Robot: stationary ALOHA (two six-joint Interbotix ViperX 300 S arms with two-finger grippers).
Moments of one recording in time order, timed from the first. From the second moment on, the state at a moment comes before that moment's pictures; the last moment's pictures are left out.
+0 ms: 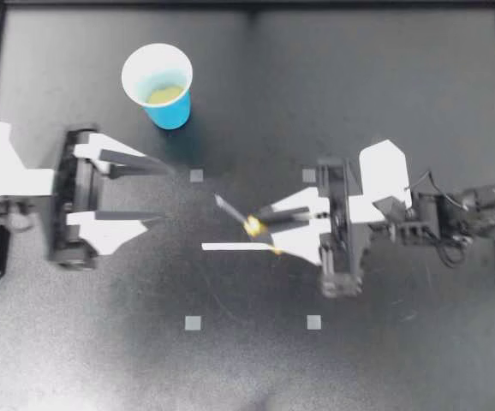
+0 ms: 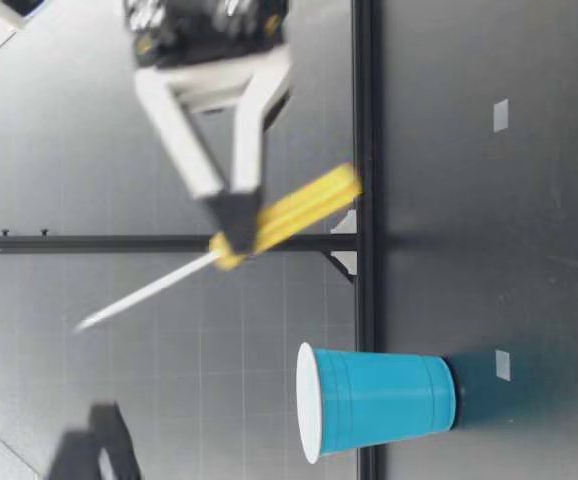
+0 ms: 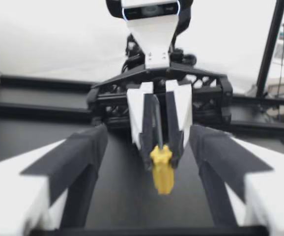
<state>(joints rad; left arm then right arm) 0.02 -0.36 1.12 0.02 -0.85 -0.10 0.03 0.01 0.87 0.04 -0.78 0.12</state>
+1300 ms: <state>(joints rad) 0.03 -0.23 1.03 0.05 -0.96 -0.14 0.00 0.05 0.75 0.04 -0.77 0.07</state>
